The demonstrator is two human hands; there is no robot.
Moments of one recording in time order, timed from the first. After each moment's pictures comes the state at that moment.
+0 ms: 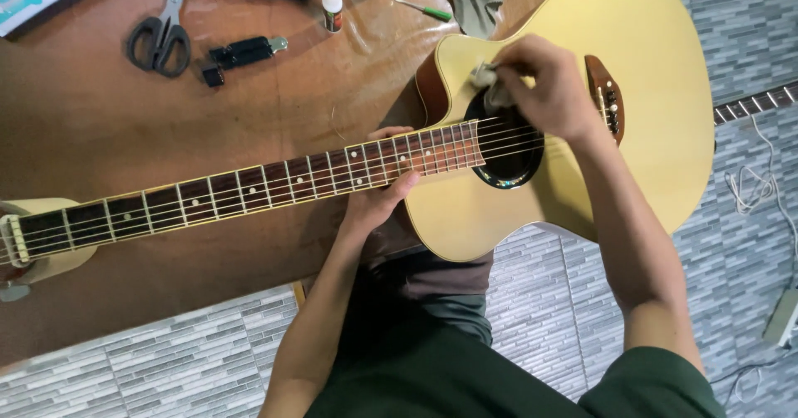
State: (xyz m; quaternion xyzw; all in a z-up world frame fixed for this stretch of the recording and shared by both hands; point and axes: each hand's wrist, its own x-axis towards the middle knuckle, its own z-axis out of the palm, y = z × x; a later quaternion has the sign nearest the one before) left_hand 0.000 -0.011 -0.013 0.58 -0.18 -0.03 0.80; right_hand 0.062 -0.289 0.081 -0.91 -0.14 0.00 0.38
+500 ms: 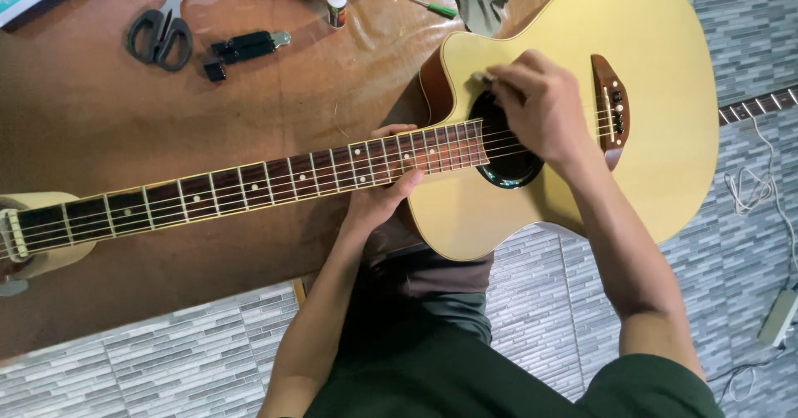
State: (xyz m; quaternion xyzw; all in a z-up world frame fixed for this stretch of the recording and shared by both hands) left_hand 0.000 -0.010 -0.011 0.58 -0.17 -0.04 0.79; right_hand 0.045 -0.267 0.082 -0.95 -0.20 -0.10 0.21
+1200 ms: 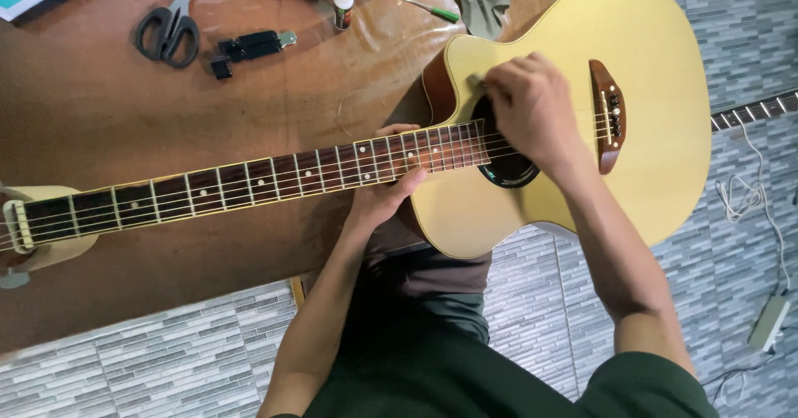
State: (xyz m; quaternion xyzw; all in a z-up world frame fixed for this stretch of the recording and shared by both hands) left_hand 0.000 -0.010 -0.015 0.57 -0.16 -0.04 0.80; right_hand 0.050 -0.242 0.093 -0.97 -0.19 -0.07 0.14
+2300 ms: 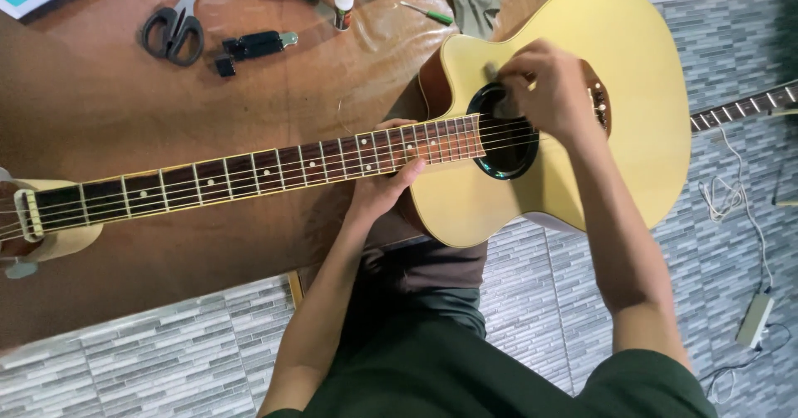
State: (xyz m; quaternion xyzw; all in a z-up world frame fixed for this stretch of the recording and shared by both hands) left_hand -0.002 -0.010 -0.014 0.59 -0.17 -0.03 0.79; right_hand 0.056 -0.288 0.082 -0.97 -0.10 -0.04 0.23
